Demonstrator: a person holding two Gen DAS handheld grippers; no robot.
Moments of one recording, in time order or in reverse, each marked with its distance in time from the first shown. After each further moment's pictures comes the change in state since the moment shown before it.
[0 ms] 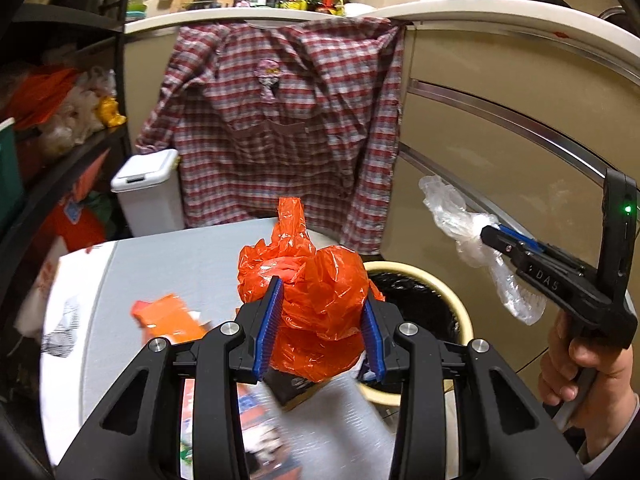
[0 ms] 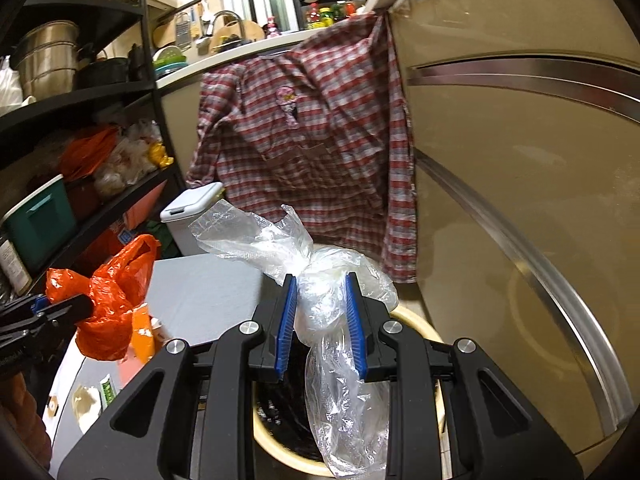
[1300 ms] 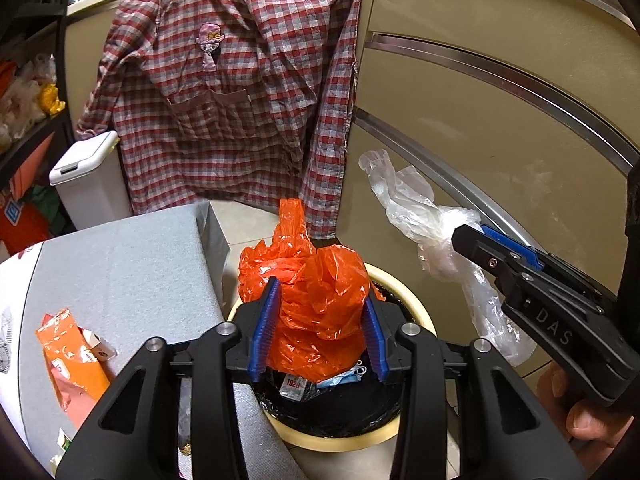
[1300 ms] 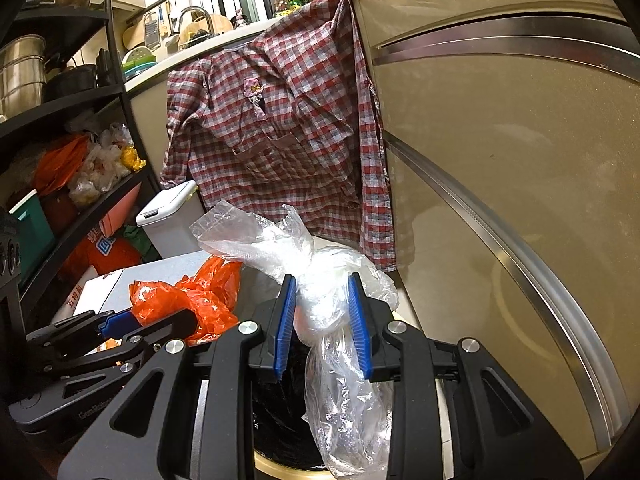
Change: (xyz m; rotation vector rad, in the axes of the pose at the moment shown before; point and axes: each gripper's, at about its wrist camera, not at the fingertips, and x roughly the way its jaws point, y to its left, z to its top) left arm 0.090 -0.069 0.015 0.022 0.107 -0.088; right arm 0.023 -0.027 0.007 0.055 0.040 -0.058
